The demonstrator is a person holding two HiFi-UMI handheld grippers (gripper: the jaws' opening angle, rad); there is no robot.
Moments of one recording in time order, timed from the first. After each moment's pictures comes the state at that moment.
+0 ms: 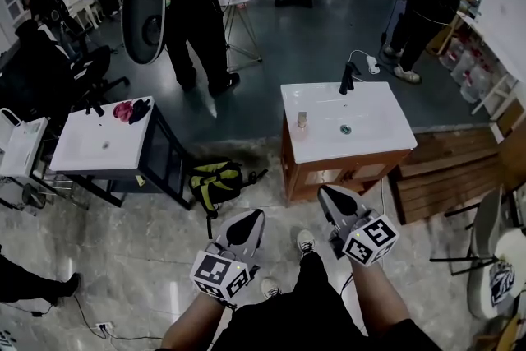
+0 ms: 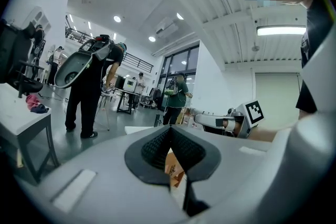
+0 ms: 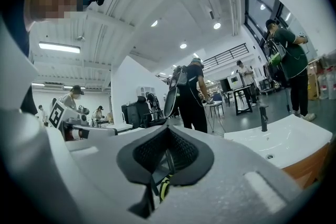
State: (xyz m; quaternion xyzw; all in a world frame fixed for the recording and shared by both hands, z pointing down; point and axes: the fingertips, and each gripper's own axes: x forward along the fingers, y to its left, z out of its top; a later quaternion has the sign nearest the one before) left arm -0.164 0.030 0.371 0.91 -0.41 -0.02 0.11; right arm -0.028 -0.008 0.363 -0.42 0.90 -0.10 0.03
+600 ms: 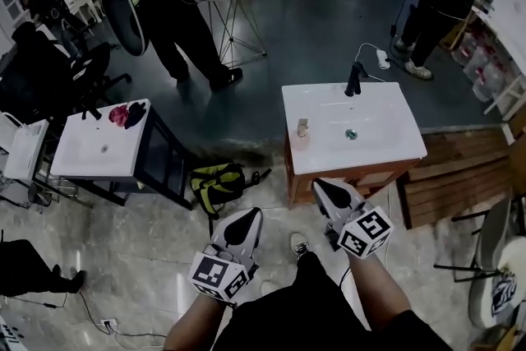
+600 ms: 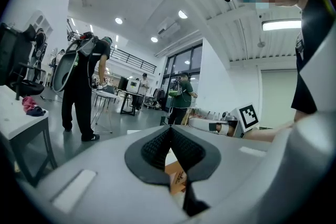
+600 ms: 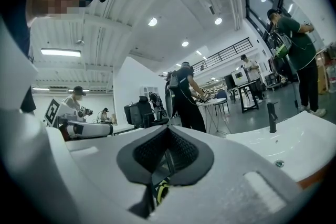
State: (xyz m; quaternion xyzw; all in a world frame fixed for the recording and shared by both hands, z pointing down) left arm -0.139 -0.038 0.377 0.90 -0.43 -0.02 0.11; right arm -0.014 -0.095 0.387 -0.39 0.91 -0.11 0.03
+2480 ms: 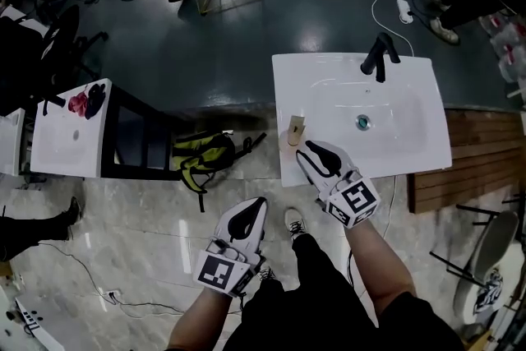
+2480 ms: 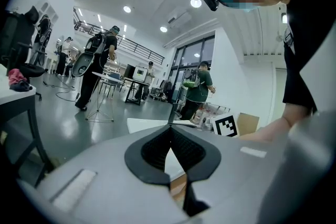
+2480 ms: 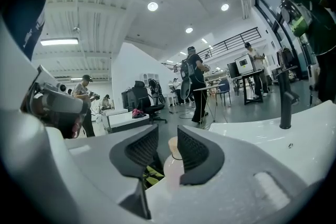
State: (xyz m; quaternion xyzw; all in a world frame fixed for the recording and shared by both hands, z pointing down) left arm -0.070 -0.201 0.470 0.88 -0.45 0.01 0.16; right arm 0.014 -0.302 0.532 -0.36 0.93 -0.11 -0.03
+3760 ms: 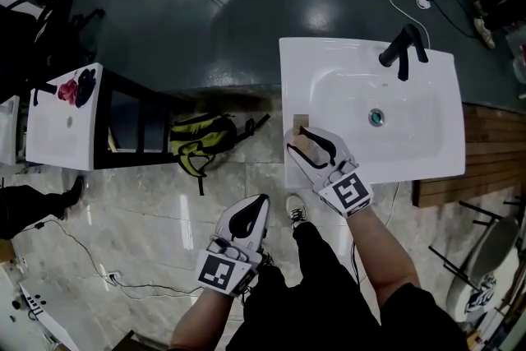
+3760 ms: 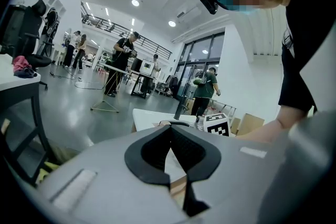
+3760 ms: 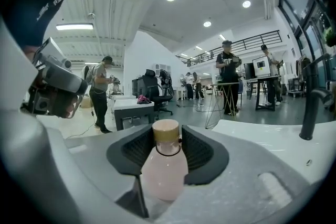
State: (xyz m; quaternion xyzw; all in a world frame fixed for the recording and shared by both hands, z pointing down) left arm -0.072 -0.230 0.510 0.86 -0.47 0.02 0.20; right arm -0.019 -0.336 0.580 -0.30 0.95 -0.05 -0.09
